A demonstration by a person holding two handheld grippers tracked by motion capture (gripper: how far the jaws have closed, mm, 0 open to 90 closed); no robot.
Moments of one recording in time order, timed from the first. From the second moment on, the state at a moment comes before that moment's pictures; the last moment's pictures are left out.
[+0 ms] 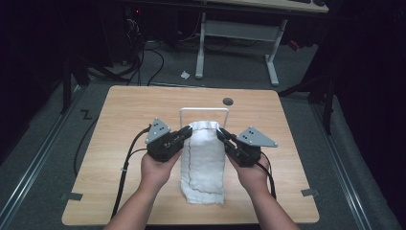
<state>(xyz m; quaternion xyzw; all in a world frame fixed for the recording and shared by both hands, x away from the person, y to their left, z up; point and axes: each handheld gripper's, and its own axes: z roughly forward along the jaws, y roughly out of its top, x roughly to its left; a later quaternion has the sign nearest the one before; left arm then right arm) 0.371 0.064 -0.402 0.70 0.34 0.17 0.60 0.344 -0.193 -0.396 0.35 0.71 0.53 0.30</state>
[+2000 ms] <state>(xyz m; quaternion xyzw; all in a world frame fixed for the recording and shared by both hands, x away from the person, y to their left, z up) 0.442 0.049 -0.290 0.67 0.29 0.28 0.63 0.416 -0.202 -0.296 0.36 0.64 0.59 0.33</state>
